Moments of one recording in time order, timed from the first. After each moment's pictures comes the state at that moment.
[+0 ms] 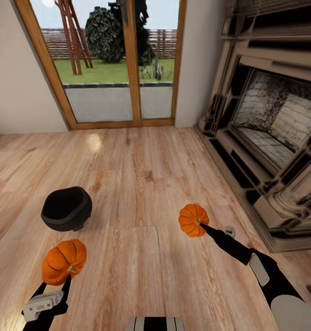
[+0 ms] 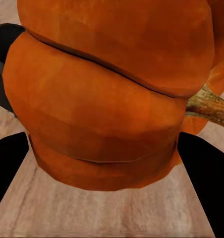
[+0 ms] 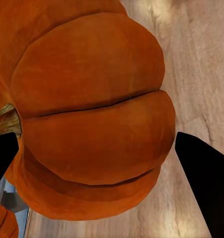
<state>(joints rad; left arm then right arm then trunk) 0.26 0.30 -0.17 -1.55 0.41 -0.40 0.21 -0.60 -0.15 -0.30 -0.66 -0.45 0.47 0.97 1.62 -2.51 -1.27</state>
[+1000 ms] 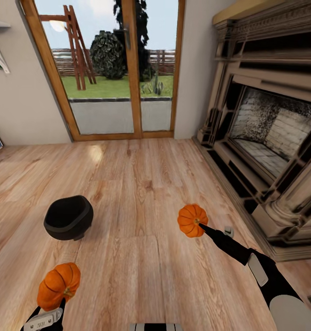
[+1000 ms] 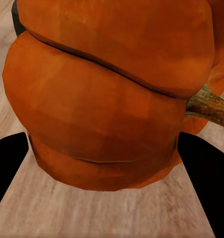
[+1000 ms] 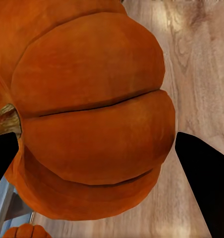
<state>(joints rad) 0.22 0.27 -0.17 -1.28 0.41 -0.41 0.23 -0.60 -0.14 -0.29 -0.66 -0.44 0.47 0.97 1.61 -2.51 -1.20</state>
